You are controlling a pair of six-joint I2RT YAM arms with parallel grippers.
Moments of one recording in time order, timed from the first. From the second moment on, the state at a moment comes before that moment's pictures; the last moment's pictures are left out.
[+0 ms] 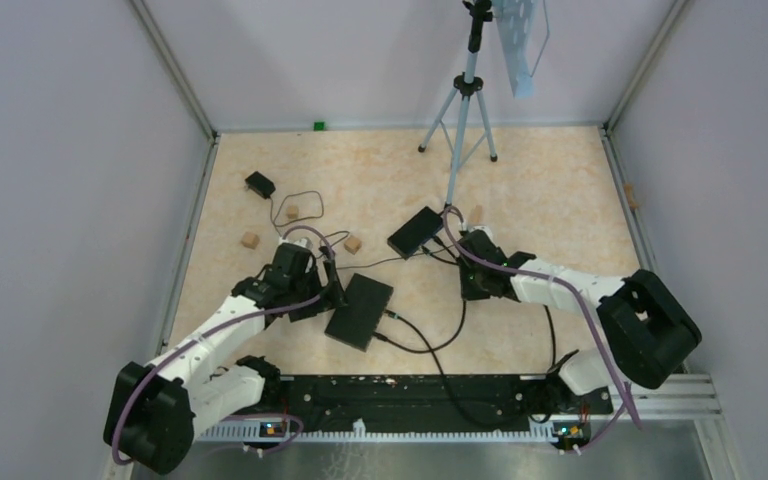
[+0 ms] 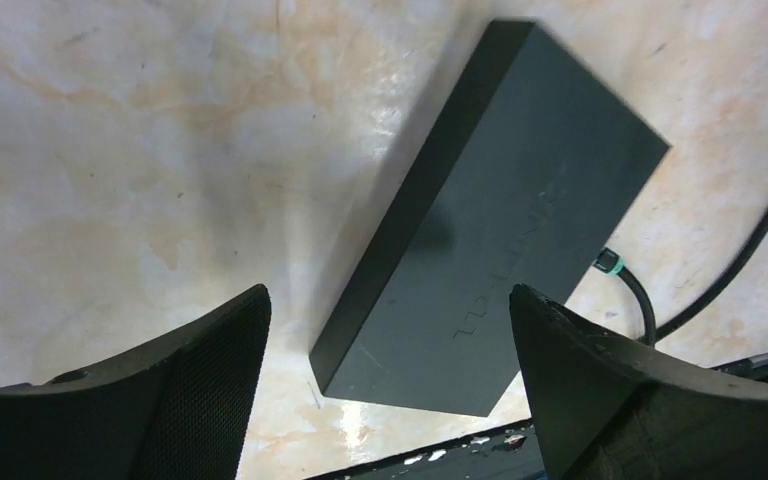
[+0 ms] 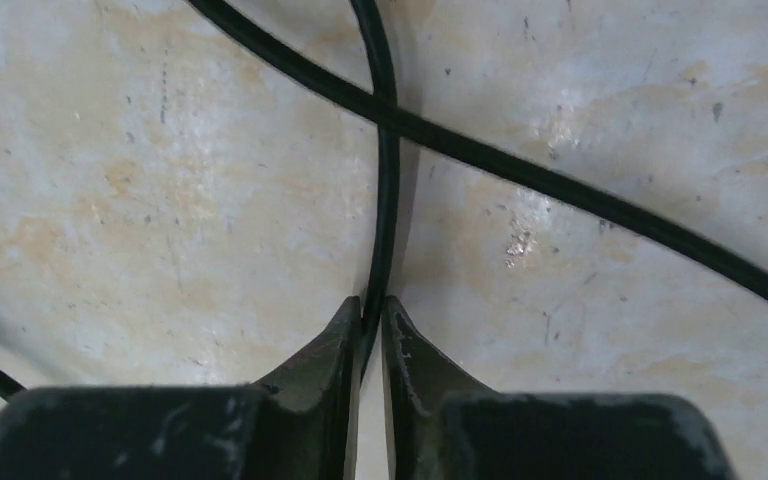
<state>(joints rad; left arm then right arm) -0.41 0.98 0.53 -0.51 0.10 -0.67 0.68 1.41 0.69 -0.35 0.15 0.52</state>
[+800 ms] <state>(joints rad) -0.41 1.15 0.79 -0.51 -0.08 -0.57 0.57 1.82 1.17 -0.13 0.08 0.28</state>
